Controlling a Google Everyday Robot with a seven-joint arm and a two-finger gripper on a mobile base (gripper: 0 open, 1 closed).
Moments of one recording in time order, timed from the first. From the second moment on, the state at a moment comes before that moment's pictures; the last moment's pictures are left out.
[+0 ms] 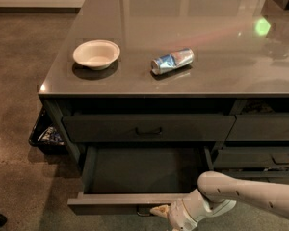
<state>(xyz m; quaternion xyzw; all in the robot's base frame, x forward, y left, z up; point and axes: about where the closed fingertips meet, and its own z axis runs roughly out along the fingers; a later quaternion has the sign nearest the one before) 0.306 -0.042 0.436 -0.58 0.66 0.45 0.15</state>
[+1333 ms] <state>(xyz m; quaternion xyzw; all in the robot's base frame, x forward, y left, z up) 0.348 -0.046 0.413 -0.59 0.66 0.43 0.17</state>
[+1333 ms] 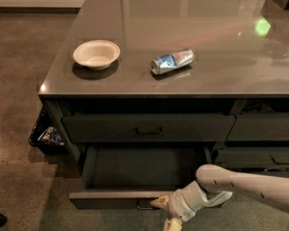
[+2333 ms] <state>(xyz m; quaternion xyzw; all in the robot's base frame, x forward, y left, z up) 0.390 -0.027 0.420 -0.62 0.64 0.42 0.17</state>
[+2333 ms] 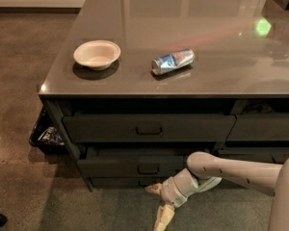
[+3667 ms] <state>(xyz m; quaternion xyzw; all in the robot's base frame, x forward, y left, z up) 0.501 -0.071 0.420 -0.65 0.65 0.34 0.18</state>
